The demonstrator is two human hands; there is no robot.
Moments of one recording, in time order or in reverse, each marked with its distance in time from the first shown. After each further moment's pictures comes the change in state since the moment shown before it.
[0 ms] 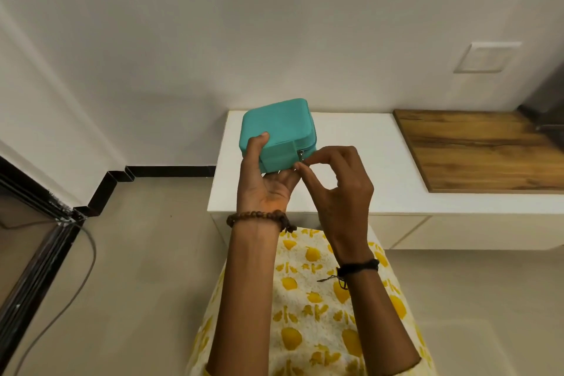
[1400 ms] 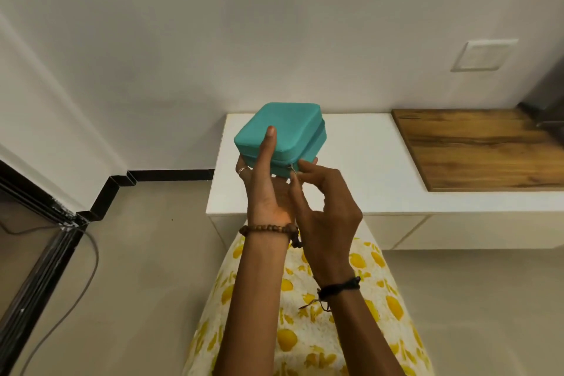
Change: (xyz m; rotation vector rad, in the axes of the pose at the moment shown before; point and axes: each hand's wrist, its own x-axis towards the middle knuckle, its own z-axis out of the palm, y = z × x) left_hand 0.002 -0.023 0.000 0.115 -0.055 0.213; right_hand -0.024 -0.018 -0.002 0.126 0.137 -0.009
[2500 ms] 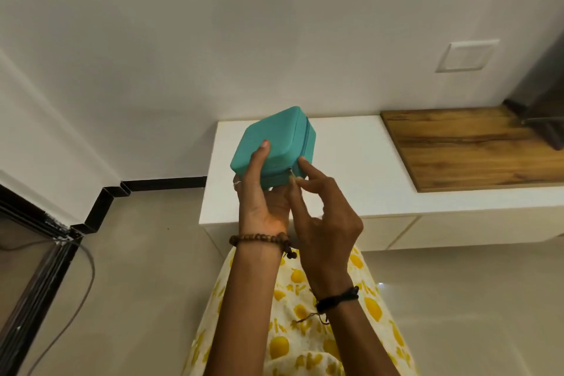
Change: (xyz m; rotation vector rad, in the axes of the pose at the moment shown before) left_hand -0.008 0.000 0.016 -0.015 0.012 -0.087; right_hand 0.015 -0.006 -0.012 -0.092 0.057 -0.006
